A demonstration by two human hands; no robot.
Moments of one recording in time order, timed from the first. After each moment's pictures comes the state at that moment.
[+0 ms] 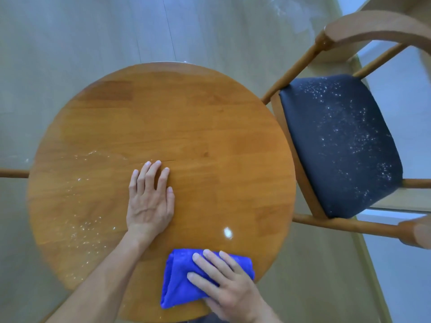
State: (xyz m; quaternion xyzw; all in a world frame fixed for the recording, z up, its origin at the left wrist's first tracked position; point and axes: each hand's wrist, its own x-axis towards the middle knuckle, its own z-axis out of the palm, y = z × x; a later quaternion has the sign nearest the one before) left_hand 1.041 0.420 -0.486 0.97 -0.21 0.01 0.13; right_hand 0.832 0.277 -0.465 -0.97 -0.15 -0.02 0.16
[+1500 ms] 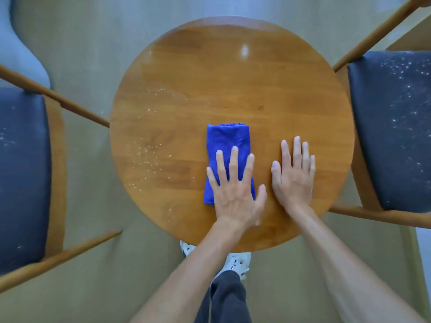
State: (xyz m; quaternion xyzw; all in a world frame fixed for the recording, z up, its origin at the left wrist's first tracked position) left_hand 0.905 0.367 -0.446 0.97 -0.10 -0.10 0.20; right_hand 0.910 0.223 -0.485 -0.98 0.17 0.00 0.08
